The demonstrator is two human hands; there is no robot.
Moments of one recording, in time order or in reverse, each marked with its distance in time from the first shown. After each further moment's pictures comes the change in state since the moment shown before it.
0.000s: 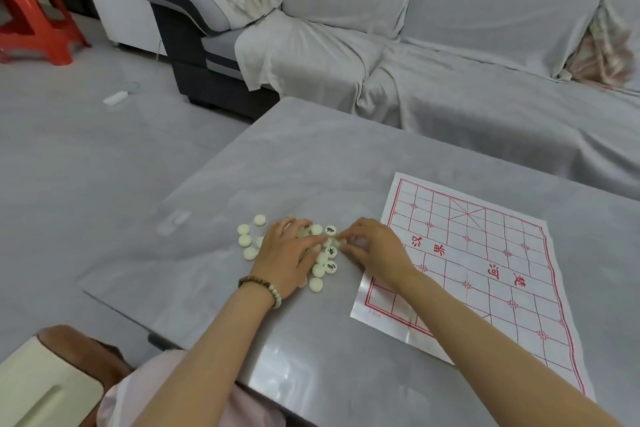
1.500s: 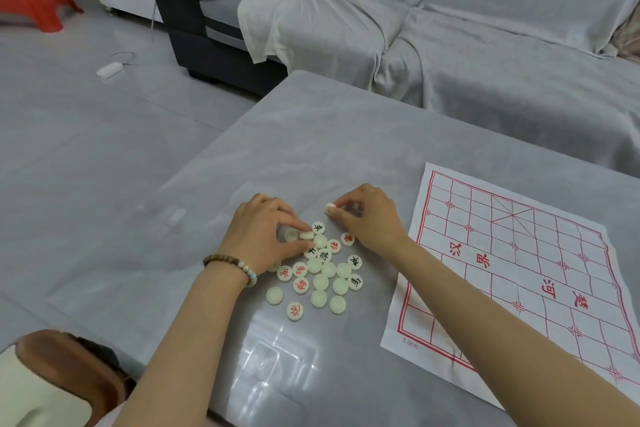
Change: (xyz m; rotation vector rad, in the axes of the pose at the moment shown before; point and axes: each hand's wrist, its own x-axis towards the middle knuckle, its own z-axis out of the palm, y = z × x) left_hand 0.032 -0.048 -0.039 -0.034 -0.069 -0.126; right_hand 0.076 -0.017 0.027 0.061 0.075 0.152
